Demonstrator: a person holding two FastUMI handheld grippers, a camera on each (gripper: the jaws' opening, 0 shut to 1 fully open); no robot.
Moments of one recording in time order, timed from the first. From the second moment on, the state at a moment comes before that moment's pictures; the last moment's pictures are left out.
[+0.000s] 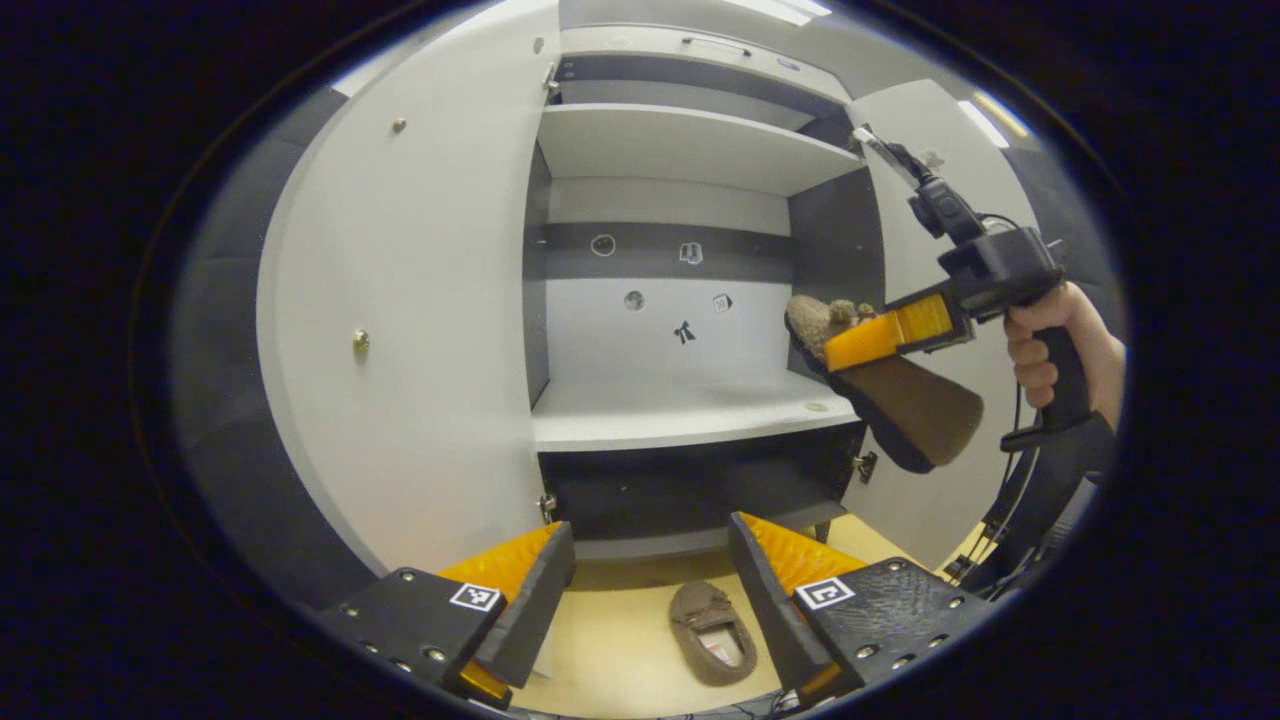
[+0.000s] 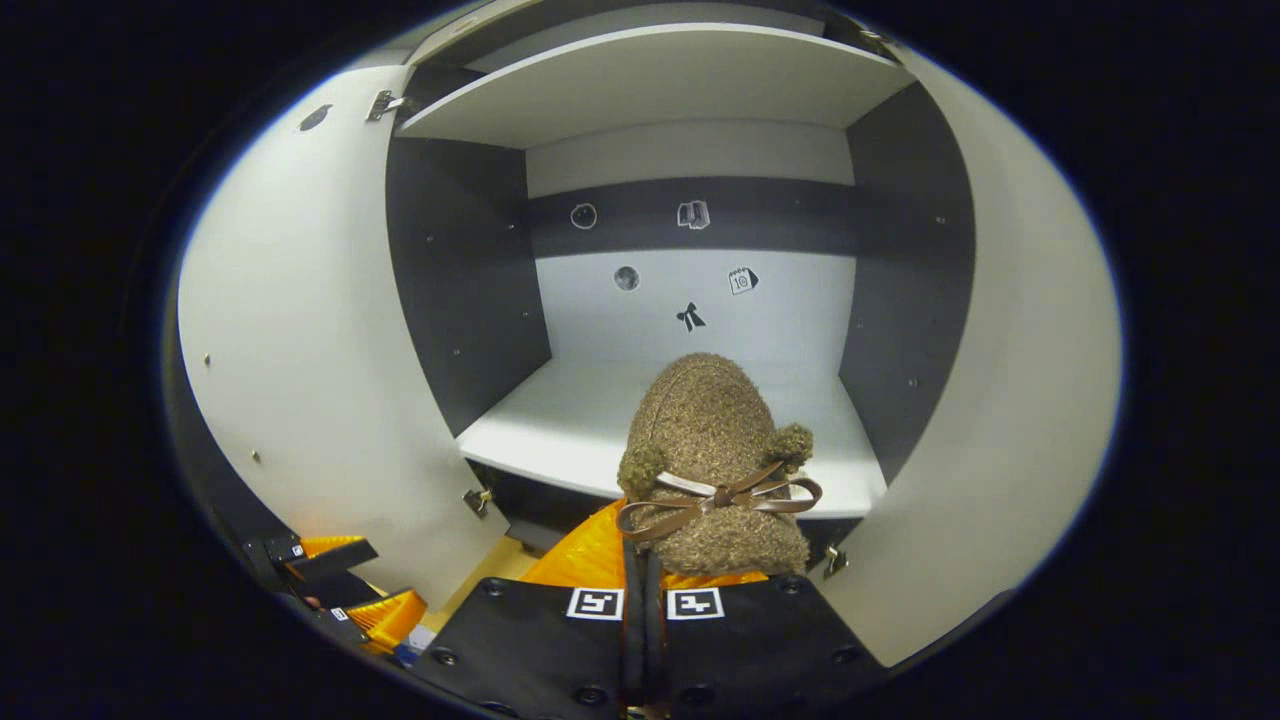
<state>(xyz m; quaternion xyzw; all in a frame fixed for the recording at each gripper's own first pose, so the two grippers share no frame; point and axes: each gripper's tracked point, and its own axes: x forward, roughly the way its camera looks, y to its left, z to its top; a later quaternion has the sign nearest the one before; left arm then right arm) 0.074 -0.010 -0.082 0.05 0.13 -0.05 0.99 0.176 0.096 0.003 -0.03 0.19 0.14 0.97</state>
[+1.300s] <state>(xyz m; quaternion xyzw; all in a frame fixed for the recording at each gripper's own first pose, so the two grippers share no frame) 0.083 -0.023 -0.054 0.08 0.10 0.02 0.99 0.401 0.068 0.006 -0.01 0.10 0.06 0.99</state>
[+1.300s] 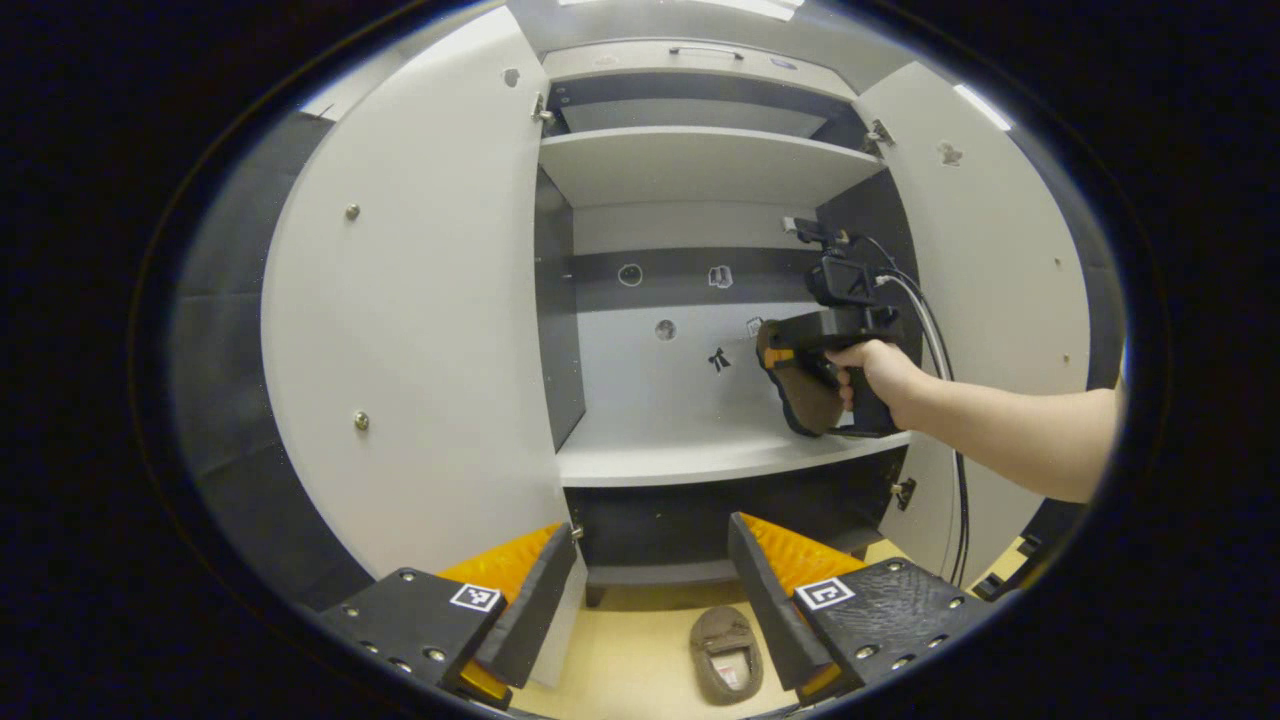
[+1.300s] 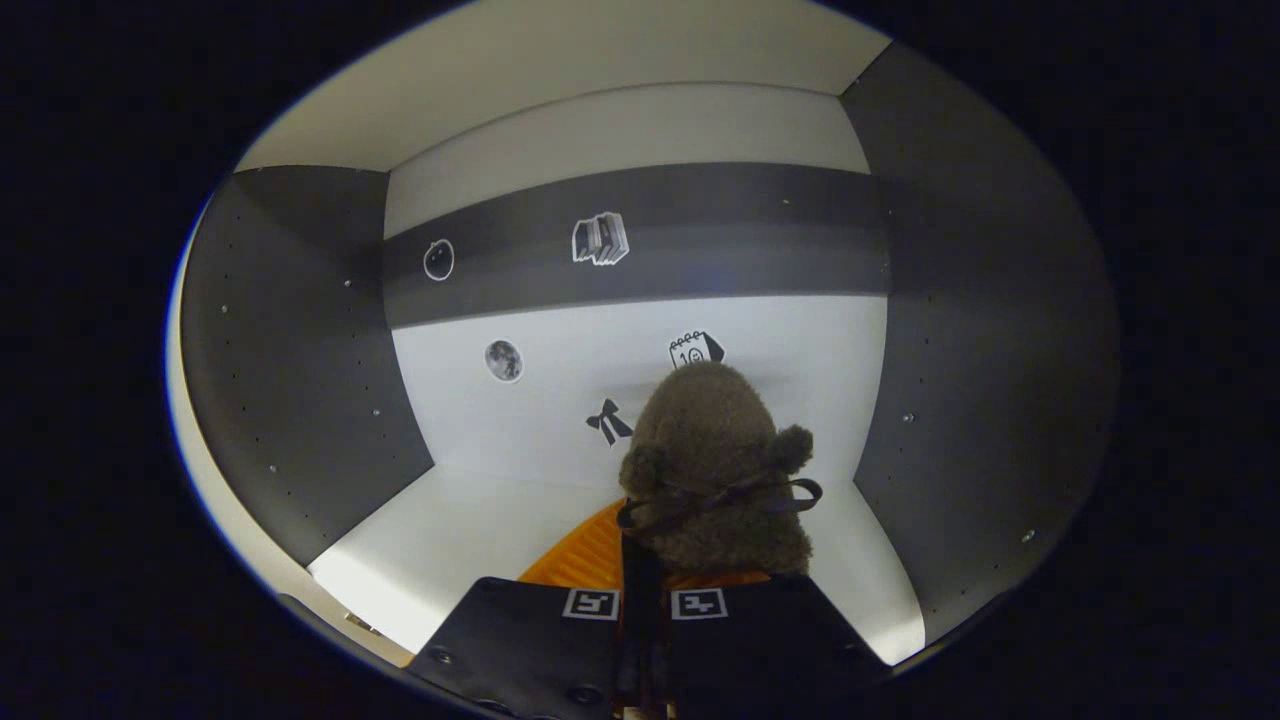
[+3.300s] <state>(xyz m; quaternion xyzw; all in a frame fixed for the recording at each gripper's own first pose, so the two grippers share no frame) 0.088 -0.018 -0.234 0.08 0.28 -0.08 0.95 0.115 0.042 0.053 -0.04 -0.01 0.05 1.00</state>
